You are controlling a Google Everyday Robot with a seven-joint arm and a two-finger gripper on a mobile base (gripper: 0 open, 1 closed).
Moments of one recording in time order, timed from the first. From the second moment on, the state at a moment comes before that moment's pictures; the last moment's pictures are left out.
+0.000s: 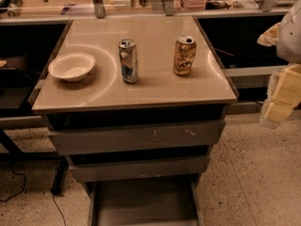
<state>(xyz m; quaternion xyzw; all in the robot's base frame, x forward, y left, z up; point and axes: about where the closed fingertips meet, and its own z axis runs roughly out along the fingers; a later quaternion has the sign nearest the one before) 0.438 -0.216 0.977 -0.60 0.78 -0.04 0.16</state>
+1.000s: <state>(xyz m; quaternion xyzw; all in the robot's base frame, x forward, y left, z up) 0.464 -0.185 0.959 -0.58 0.78 0.03 0.21</state>
